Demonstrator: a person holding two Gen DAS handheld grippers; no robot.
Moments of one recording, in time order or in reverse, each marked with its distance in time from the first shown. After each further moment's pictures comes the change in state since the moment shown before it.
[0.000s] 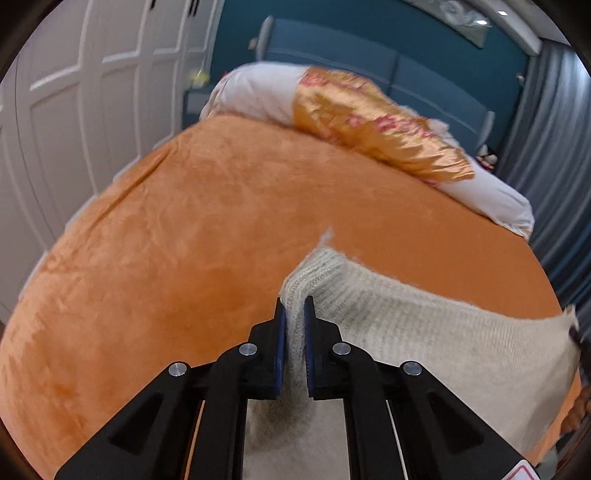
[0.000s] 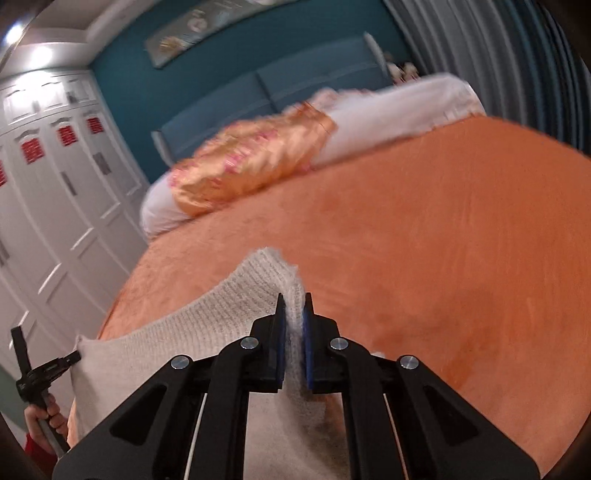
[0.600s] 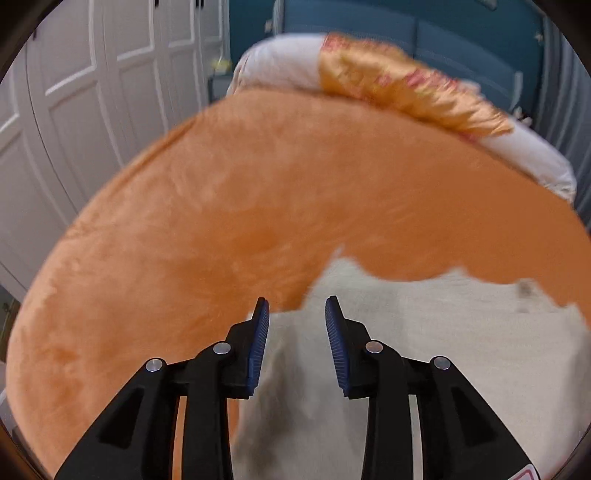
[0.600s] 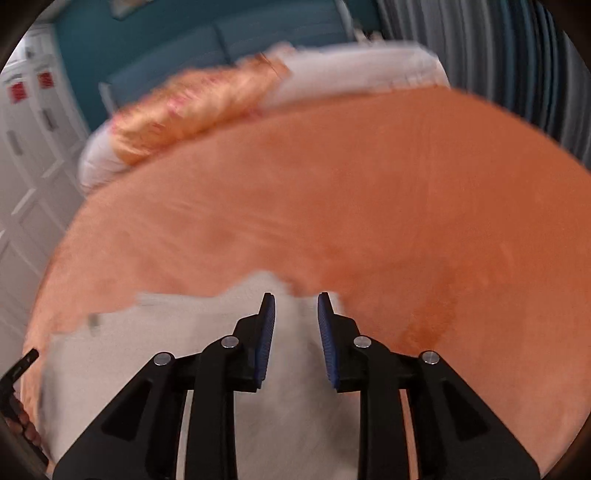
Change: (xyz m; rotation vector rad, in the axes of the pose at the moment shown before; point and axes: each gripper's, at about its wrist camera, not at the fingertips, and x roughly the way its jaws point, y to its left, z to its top) left arm 0.005 -0.013 -0.063 0.079 0.022 0.162; right arm 0.009 0.011 -0.052 -0.078 0.104 -0.192
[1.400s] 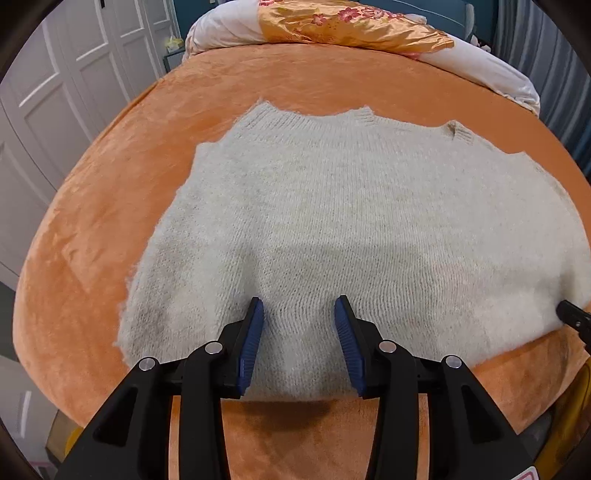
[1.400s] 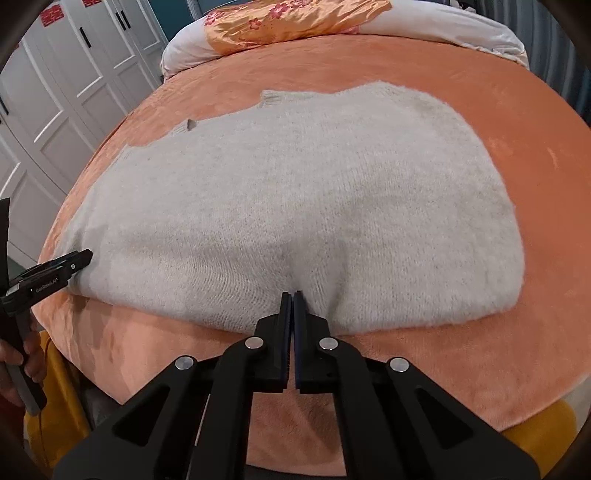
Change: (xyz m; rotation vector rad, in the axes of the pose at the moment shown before) left arm -0.041 -0.045 -0.129 0.173 0.198 -0.008; right arm -0.048 0.060 -0.144 -0.231 0.301 0.136
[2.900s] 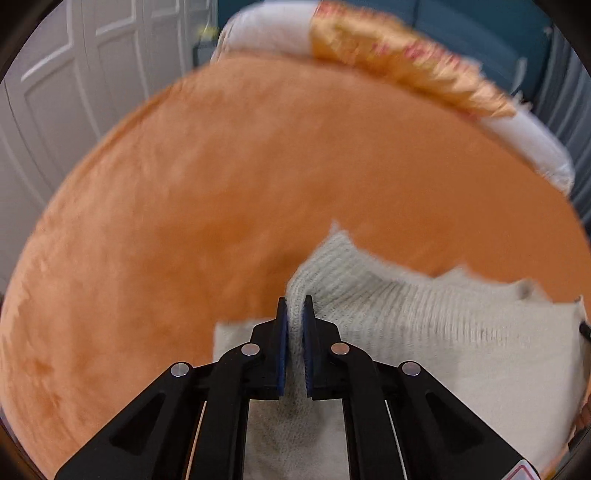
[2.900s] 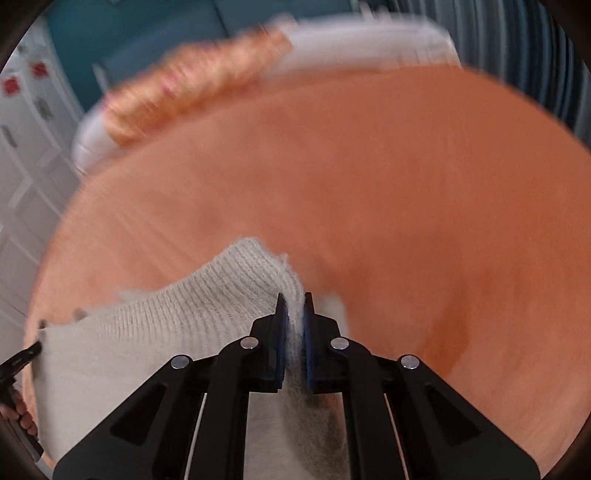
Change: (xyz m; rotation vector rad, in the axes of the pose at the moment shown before) left arm 0.096 0.072 0.150 -0.194 0.008 -0.021; right arm 0.083 -0.142 0.162 0.281 -0.087 -0.154
